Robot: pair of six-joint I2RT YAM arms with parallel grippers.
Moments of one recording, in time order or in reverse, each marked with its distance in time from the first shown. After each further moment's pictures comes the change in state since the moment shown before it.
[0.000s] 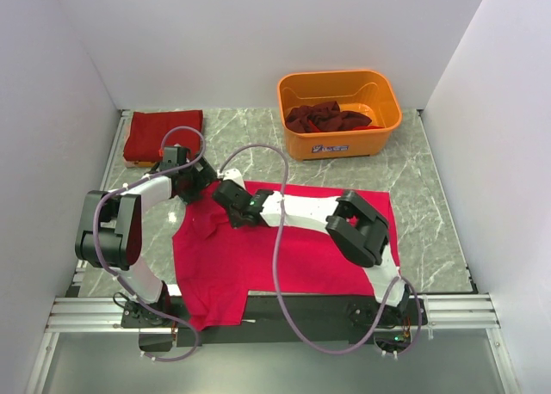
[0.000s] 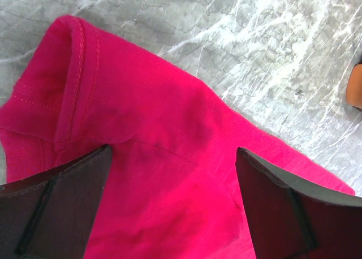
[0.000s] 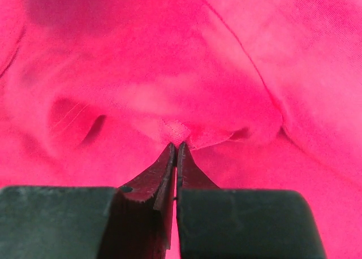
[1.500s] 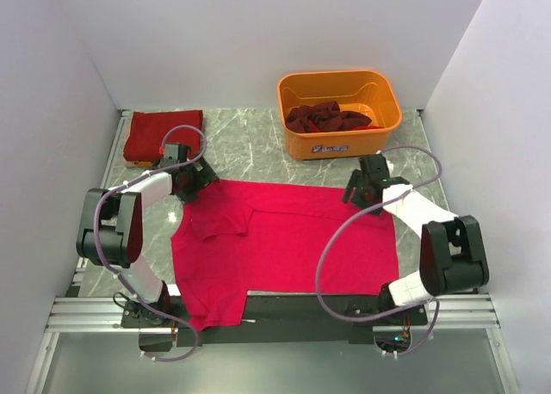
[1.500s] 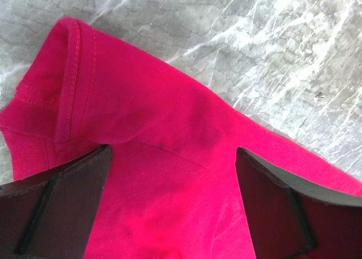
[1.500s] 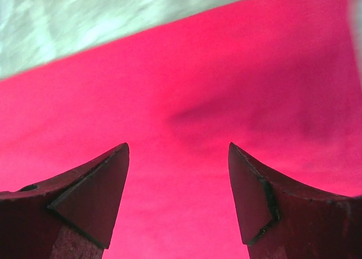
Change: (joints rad) left arm 0.000 0.017 0.049 -0.085 -0.041 0.050; right arm -0.845 -0.641 -0.692 -0.038 -0.191 0.063
